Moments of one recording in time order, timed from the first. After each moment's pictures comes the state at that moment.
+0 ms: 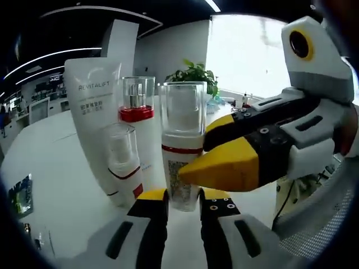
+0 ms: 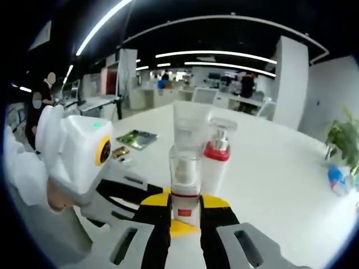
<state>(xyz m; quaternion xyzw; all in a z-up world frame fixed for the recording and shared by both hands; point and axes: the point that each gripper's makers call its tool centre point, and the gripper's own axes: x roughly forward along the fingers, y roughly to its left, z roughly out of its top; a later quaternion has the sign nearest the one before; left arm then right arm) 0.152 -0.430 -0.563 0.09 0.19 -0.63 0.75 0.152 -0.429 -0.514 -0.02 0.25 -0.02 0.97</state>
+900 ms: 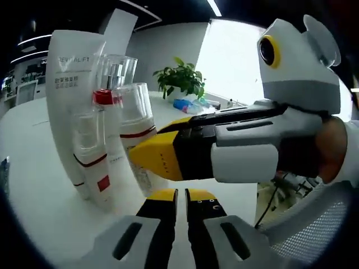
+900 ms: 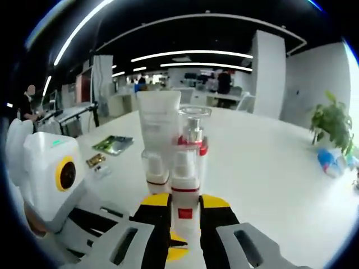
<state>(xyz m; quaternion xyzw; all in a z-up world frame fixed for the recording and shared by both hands) 0.122 -0.447 -0.568 0.03 0.23 -0.67 0.70 0.165 -0.454 -0.531 0.00 0.23 -0.09 0.97</state>
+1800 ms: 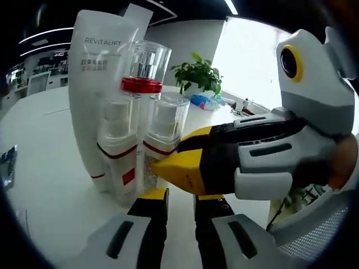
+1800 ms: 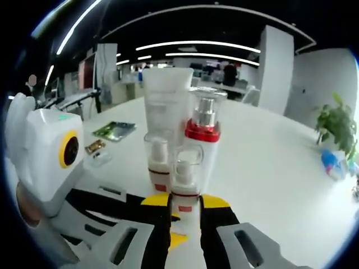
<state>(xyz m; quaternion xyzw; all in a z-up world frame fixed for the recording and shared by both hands) 0.146 -0.440 -0.583 0.04 0.26 -0.64 0.73 0.172 -0.449 -0.552 -0.01 0.27 -0.08 0.96</state>
